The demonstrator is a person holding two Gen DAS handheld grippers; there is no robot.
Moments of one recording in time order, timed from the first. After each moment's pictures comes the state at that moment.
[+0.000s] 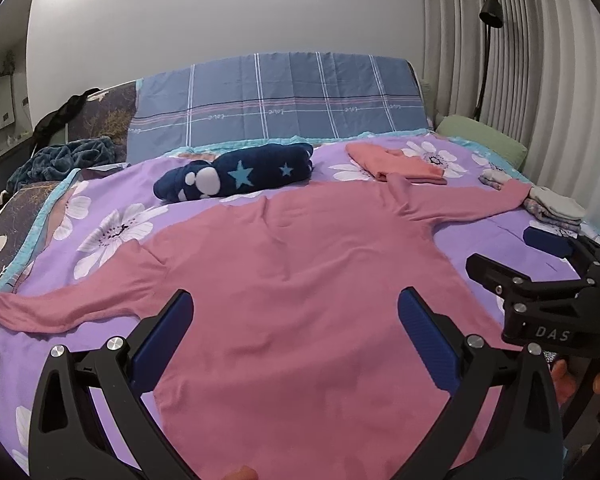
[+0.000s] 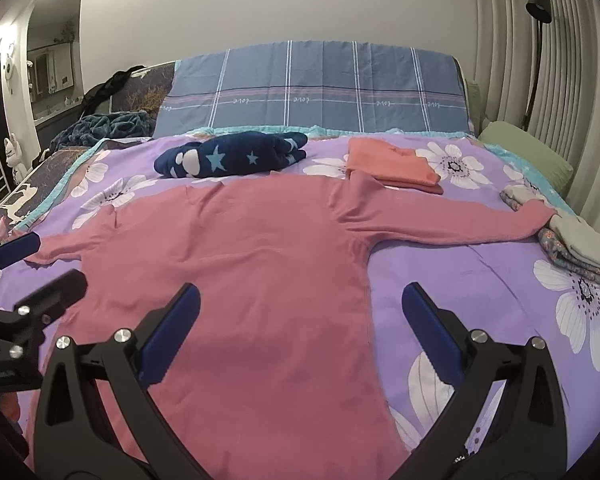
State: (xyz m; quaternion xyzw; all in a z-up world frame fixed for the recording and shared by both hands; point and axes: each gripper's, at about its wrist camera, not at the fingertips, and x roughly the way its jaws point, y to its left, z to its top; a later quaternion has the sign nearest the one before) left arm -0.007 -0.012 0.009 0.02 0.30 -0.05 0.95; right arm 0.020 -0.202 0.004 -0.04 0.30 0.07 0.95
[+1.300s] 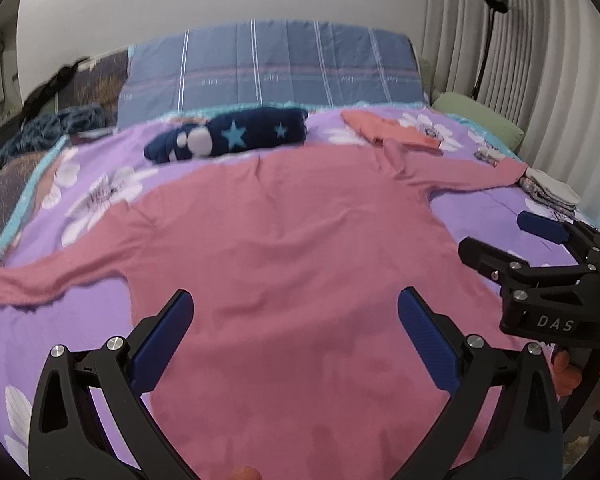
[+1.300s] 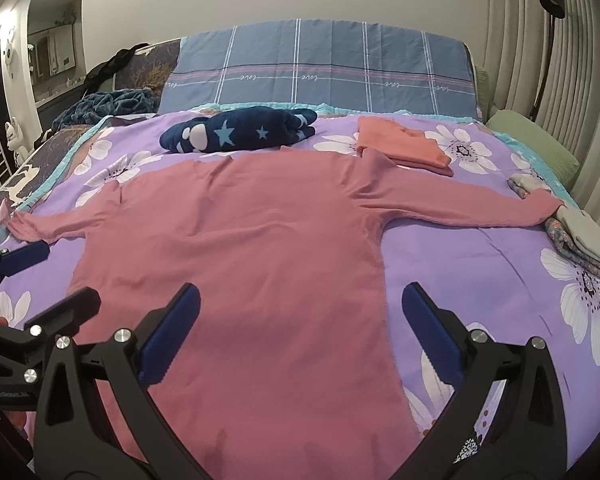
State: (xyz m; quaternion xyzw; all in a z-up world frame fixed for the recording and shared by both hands) left arm -0.006 -0.004 -0.016 0.00 0.36 -0.06 0.93; right arm 0.015 -0.185 -0.004 -0.06 0.34 0.07 0.94
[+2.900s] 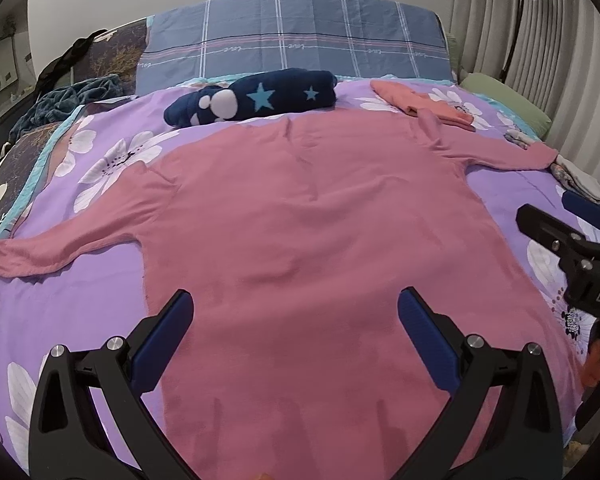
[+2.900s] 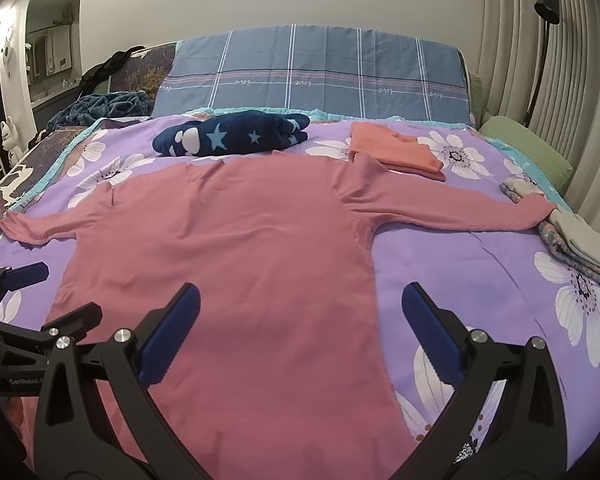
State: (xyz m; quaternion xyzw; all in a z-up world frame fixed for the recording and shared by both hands) left arm 0.002 0.014 -0.043 0.00 0.40 -0.02 0.92; right arm 0.015 -0.189 -0.006 -0.06 0.32 0.06 0.94
